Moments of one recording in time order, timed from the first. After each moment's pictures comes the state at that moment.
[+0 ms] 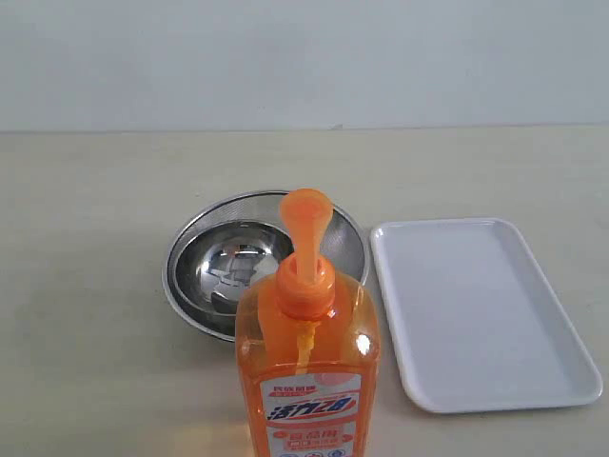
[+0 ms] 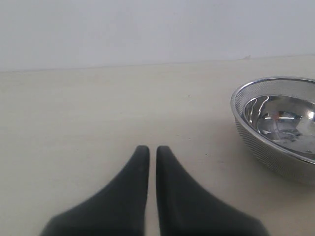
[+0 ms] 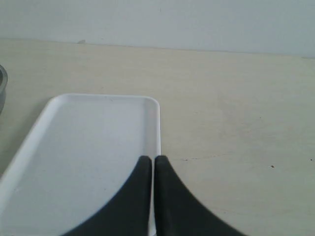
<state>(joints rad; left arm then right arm) -0.10 0.00 0.00 0.03 0.31 0.00 0.08 0.01 0.00 -0.01 0.35 -0.02</state>
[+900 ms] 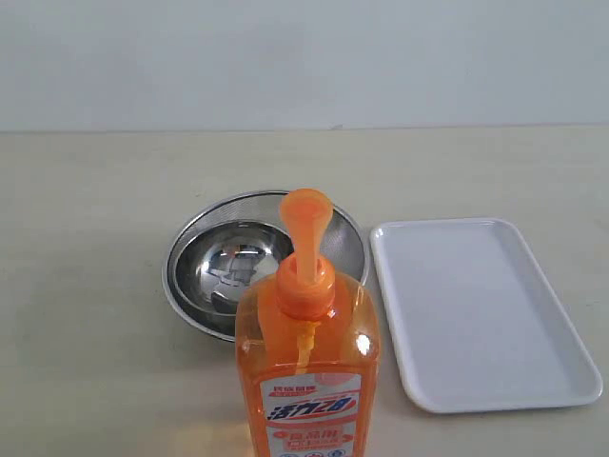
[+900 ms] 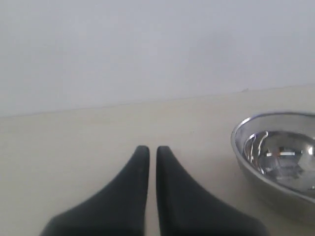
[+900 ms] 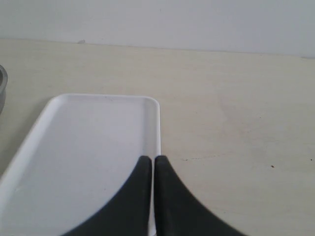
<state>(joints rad) -0.10 0.00 0.00 0.03 0.16 0.04 0.08 0.01 0.00 -0.01 0.35 -0.02</state>
